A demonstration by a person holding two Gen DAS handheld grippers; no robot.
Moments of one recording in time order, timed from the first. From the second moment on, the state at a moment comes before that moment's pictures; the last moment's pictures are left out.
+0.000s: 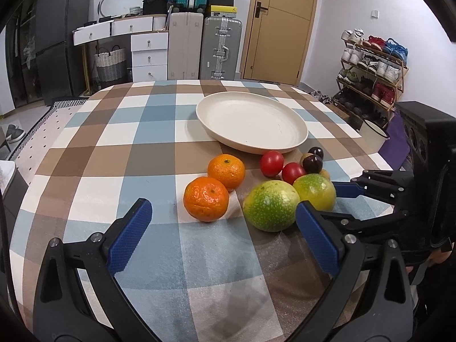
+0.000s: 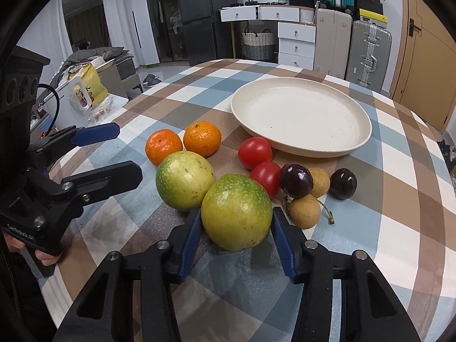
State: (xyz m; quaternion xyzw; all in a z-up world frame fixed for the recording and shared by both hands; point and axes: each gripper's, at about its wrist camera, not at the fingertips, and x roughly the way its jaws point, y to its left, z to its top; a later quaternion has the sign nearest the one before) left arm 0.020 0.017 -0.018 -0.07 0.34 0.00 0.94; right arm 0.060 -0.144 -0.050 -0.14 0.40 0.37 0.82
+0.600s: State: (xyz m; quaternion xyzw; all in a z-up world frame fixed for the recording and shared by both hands) left arm 0.036 -0.015 -0.029 -0.06 0.38 -0.04 0.92; right arm 0.048 -0.202 -0.028 -0.10 0.37 0.35 0.85
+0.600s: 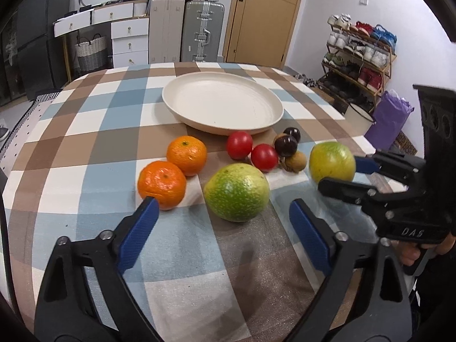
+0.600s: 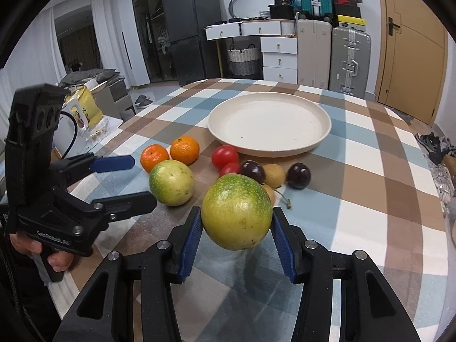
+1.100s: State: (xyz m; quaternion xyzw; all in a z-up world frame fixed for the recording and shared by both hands) left arm 0.064 -0.037 -0.047 -0.05 0.43 -0.05 0.90; right arm 0.052 -0.232 -0.028 -0.08 0.38 0.33 0.86
